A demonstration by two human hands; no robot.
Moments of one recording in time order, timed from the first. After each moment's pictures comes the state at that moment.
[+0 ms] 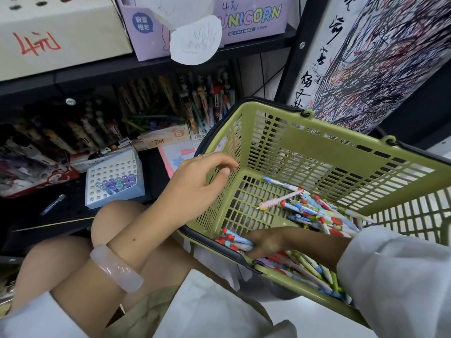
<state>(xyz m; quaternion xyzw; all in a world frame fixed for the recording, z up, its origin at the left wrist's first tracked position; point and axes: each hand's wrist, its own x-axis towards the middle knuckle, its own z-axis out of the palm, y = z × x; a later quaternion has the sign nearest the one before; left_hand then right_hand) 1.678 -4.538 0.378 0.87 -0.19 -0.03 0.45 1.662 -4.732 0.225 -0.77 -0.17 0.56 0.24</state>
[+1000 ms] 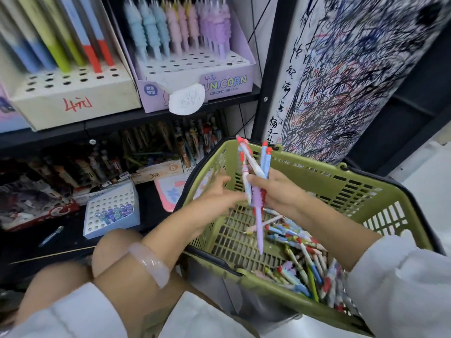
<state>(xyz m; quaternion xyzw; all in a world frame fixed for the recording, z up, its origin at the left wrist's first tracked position) 1.670 -4.587 0.400 0.76 -0.03 -0.29 0.59 1.691 -4.749 0.378 -0.66 0.04 0.15 0.73</state>
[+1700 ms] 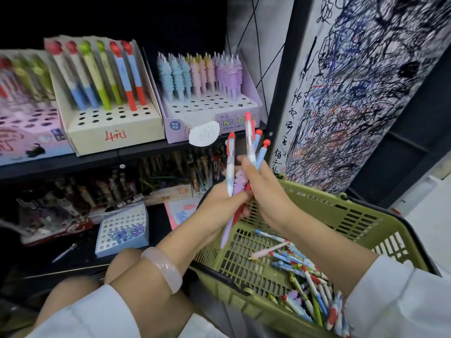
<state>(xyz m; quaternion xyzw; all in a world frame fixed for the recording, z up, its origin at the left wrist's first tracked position) 1.674 -4.587 0.427 0.68 -0.11 -0.12 0.71 1.679 -4.693 0.446 -0.69 -0.04 0.02 0.72</state>
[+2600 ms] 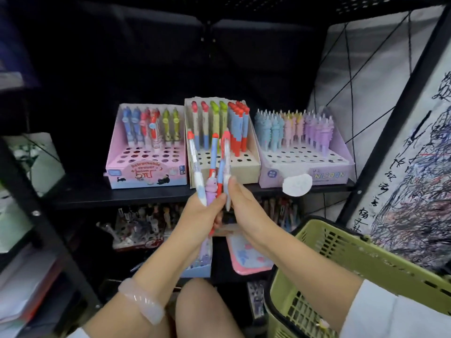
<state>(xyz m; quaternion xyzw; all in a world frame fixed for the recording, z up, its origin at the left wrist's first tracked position) 1.665 -4.408 0.476 0.67 0.05 0.11 0.73 1.702 -4.508 0.486 -0.68 -0.21 0.11 0.69</state>
